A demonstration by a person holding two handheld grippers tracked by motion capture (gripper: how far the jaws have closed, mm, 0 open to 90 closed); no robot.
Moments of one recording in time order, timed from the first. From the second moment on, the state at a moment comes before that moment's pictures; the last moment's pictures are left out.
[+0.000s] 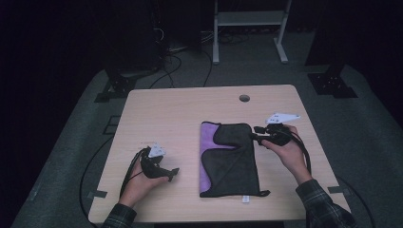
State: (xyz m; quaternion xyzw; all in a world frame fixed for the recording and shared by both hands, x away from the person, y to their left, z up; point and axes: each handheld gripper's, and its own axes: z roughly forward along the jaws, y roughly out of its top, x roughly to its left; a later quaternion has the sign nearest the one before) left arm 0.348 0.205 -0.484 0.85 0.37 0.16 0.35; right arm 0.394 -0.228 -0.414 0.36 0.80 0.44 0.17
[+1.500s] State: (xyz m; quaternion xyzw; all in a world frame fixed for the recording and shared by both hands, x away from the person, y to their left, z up) left arm 0.348 0.205 -0.484 0.85 0.37 0.16 0.35; right arm 0.431 -0.106 -0.469 0.28 0.87 0.37 0.15
